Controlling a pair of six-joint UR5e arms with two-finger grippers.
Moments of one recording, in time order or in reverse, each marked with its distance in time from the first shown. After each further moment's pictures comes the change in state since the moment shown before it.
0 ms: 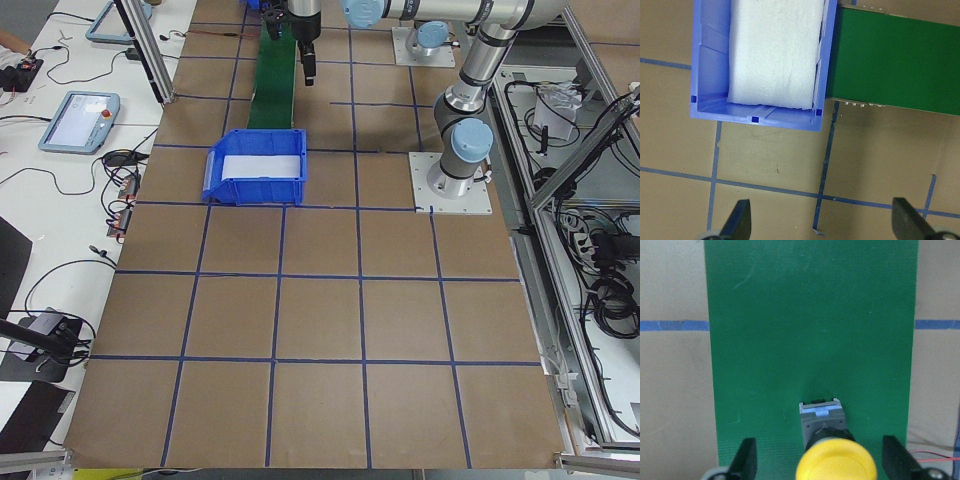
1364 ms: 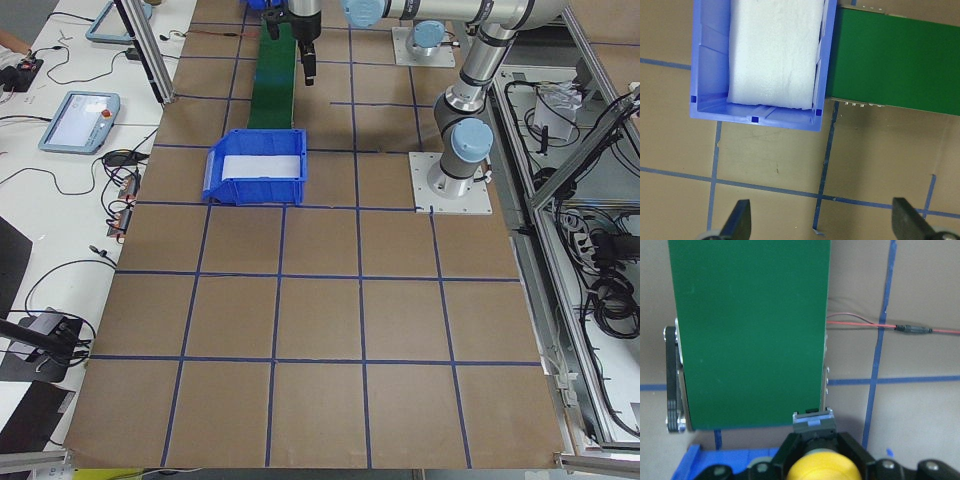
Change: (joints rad) left arm -0.001 0.001 0.000 -0.001 0.000 0.000; right arm -0.145 -0.034 -0.165 0.054 -0.130 -0.164
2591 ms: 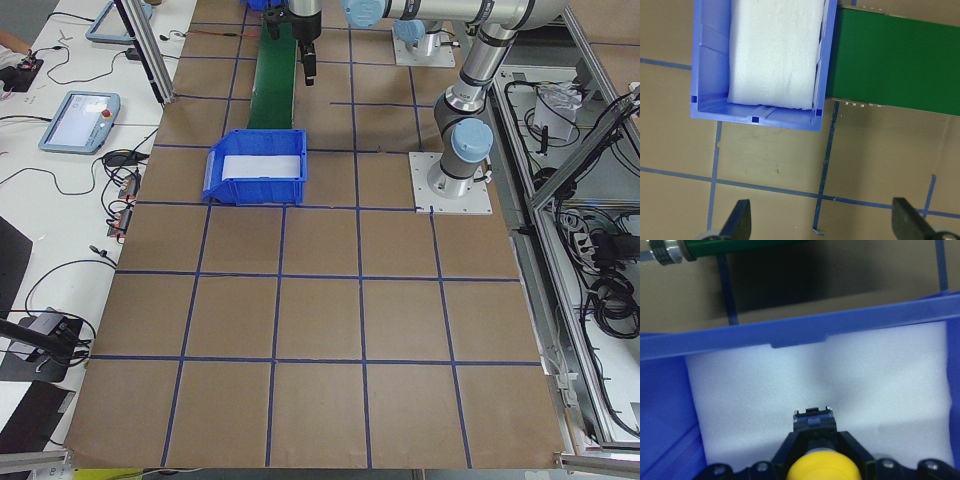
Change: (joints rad) left arm 0.001 0.001 0.000 0.001 0.000 0.000; right arm -0.386 0.170 -0.069 0.069 0.205 -0.213
